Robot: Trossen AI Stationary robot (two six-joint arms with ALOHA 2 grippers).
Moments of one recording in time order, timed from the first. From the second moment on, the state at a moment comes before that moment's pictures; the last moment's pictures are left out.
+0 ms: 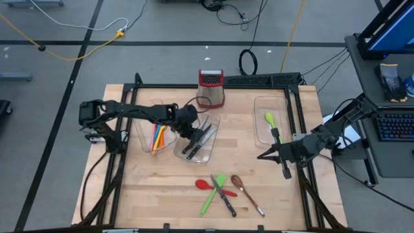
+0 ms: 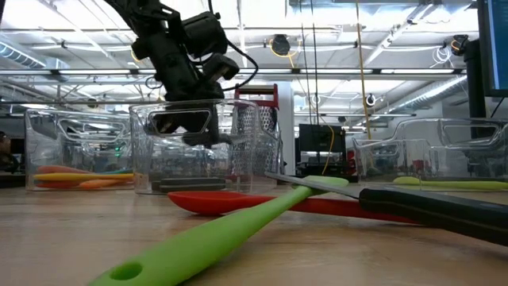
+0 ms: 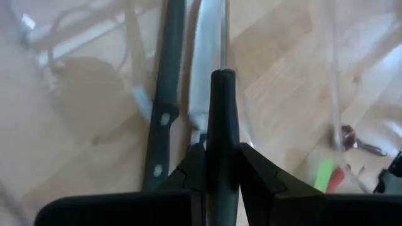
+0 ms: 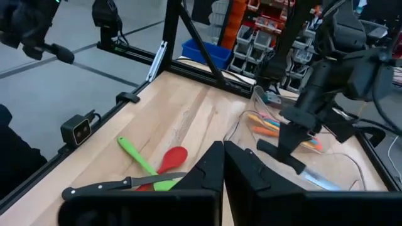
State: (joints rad) left arm 0.21 1.62 1.02 -0.41 0.27 -0.88; right arm 0.57 0.72 0.66 -0.18 0.36 -0.12
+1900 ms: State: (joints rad) left arm -0.57 1.32 1.02 -0.75 -0.56 -1.09; right arm 0.59 0.77 0.66 -0.16 0.23 -0.06
